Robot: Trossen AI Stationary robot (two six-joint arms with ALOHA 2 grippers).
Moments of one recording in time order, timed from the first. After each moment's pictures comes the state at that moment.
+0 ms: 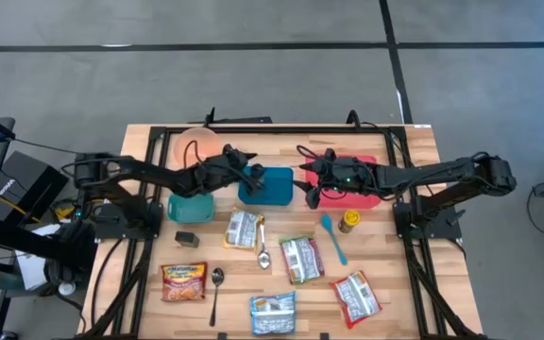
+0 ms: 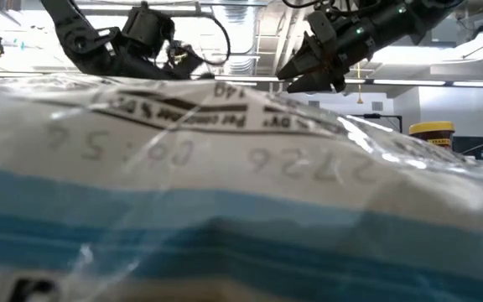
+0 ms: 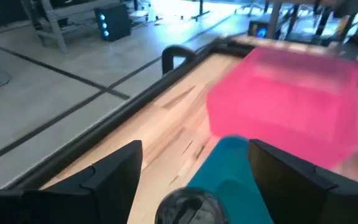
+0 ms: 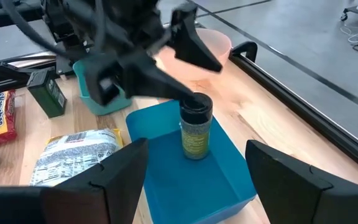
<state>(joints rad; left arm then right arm) 0.23 1.52 0.59 0.66 -0.35 -0.06 -0.09 1.29 0.75 0.14 0.26 0.19</state>
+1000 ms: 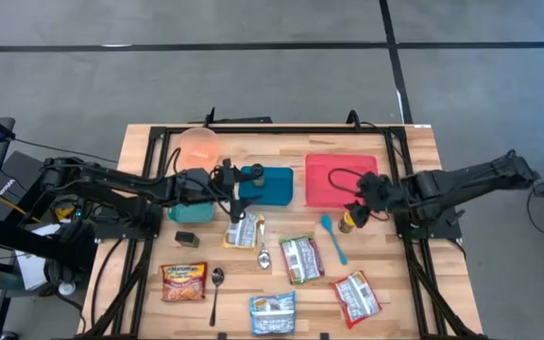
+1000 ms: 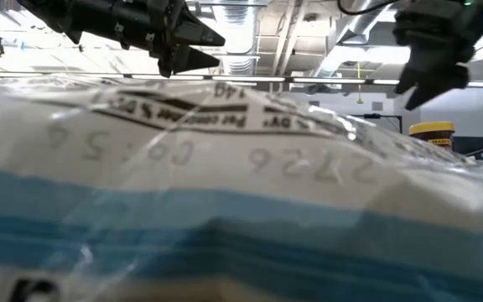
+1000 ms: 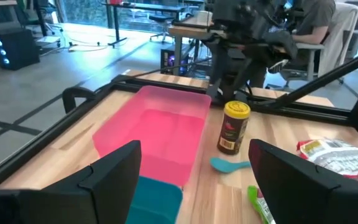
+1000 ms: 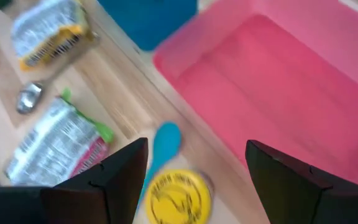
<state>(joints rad) 0.00 1.23 0.59 0.48 -0.23 -0.09 0.24 0.89 0.75 -0.88 0.42 0.91</state>
